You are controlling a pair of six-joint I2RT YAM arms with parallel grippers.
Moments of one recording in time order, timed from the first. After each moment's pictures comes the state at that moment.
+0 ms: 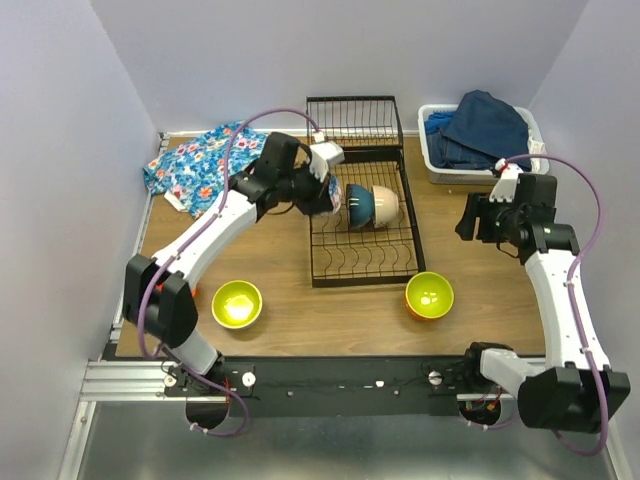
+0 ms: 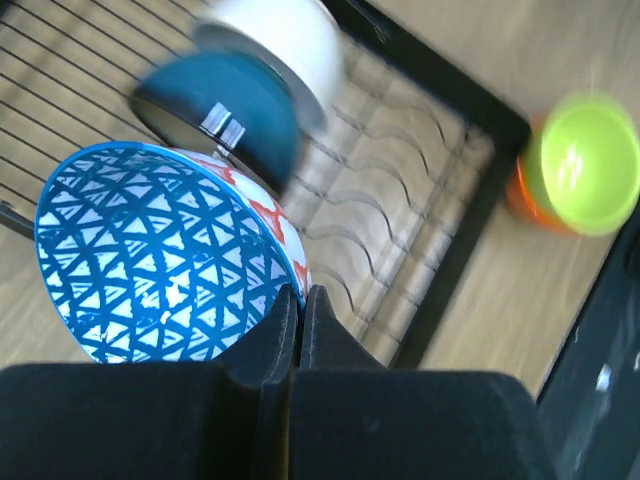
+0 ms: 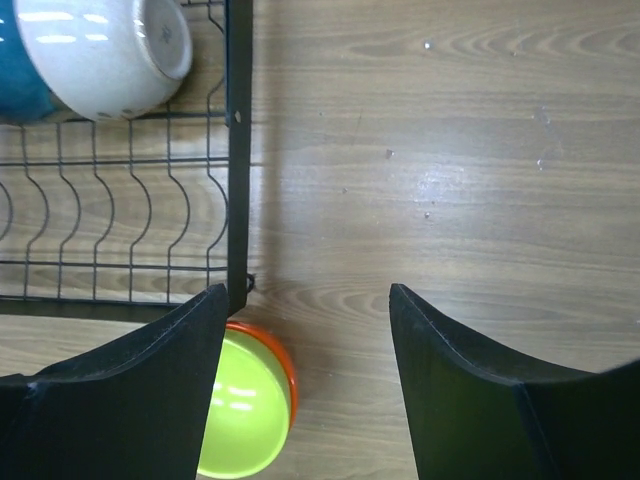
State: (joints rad) left arm -0.54 1.56 1.42 -0.55 0.51 0.16; right arm -0.10 1.05 1.06 -0.75 -0.23 -0.02
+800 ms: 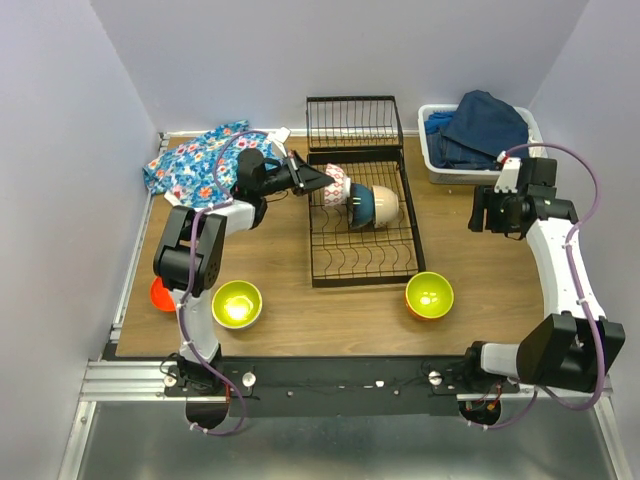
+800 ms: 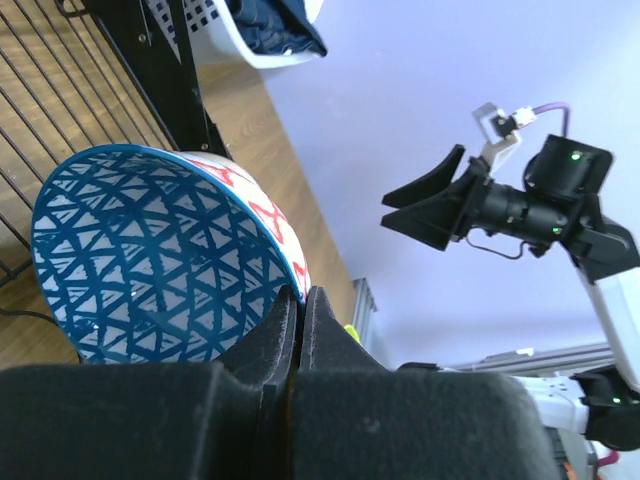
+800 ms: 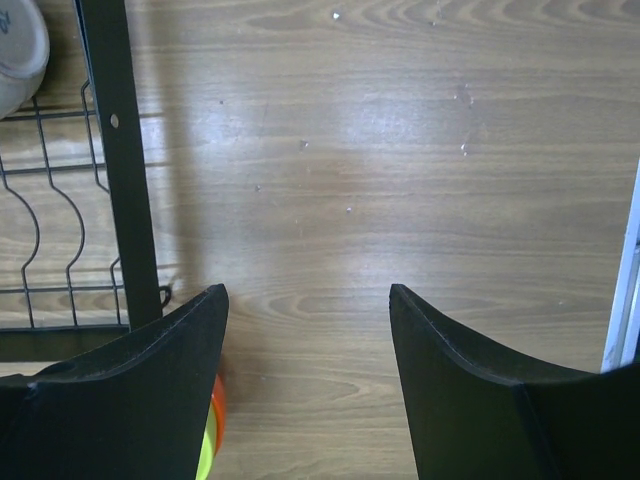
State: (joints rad) left arm -0.27 1.96 1.18 0.79 0.90 -1.13; right arm -0.17 1.28 1.15 -0.78 -0.15 -0.13
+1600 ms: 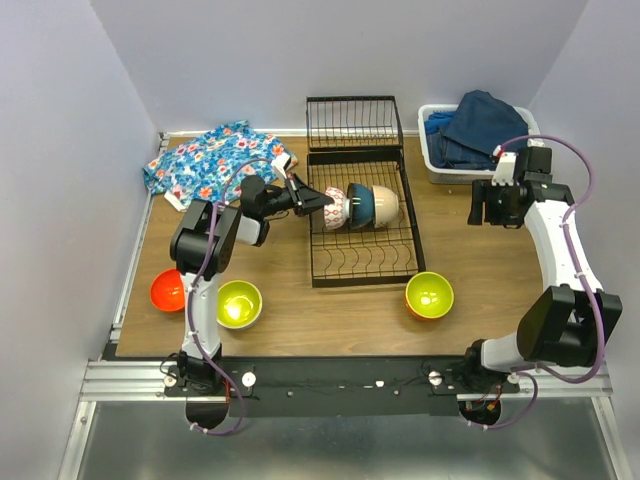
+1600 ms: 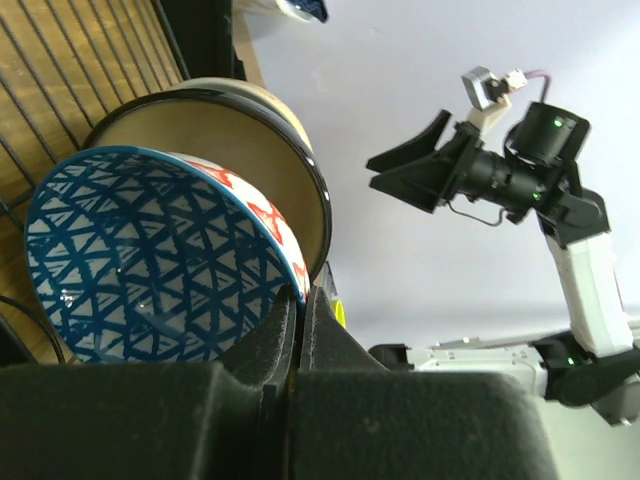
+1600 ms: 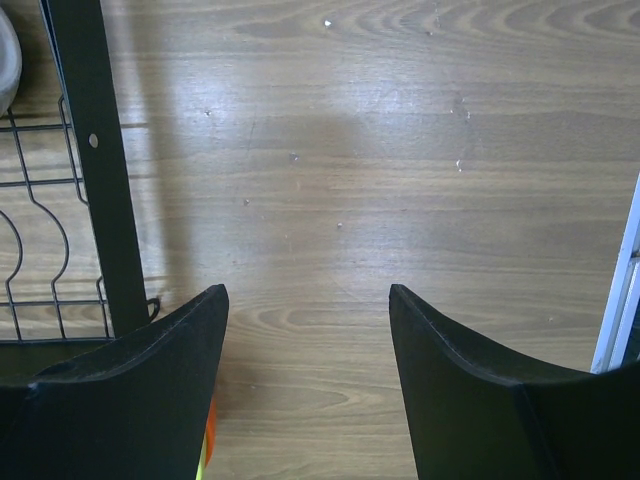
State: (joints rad) left arm -0.27 2.14 1.05 1.17 0.93 -1.36; right arm -0.17 1.42 1.26 -0.81 -0.15 -0.15
